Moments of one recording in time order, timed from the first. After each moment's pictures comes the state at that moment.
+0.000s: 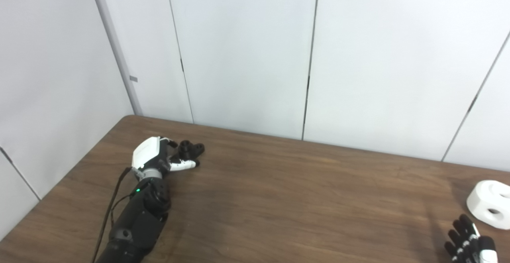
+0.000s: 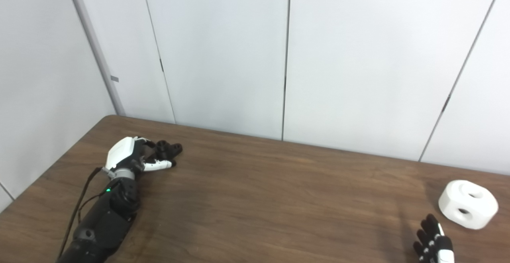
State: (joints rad) left arm -0.46 0.44 0.01 0.50 0.54 0.42 0.19; right arm 0.08 -0.11 -0.10 -0.27 0.17 0.20 0.07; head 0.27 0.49
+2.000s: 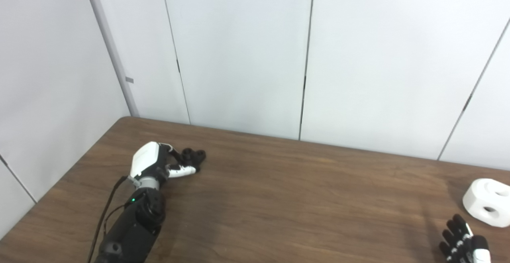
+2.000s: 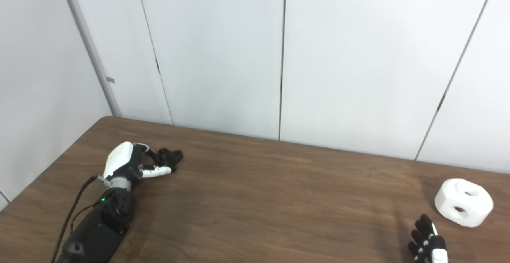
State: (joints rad) left arm -0.38 0.46 -0.06 0.38 0.50 0.34 0.18; right arm 0.09 -0.11 -0.09 -0.27 0.17 0.20 0.07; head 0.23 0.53
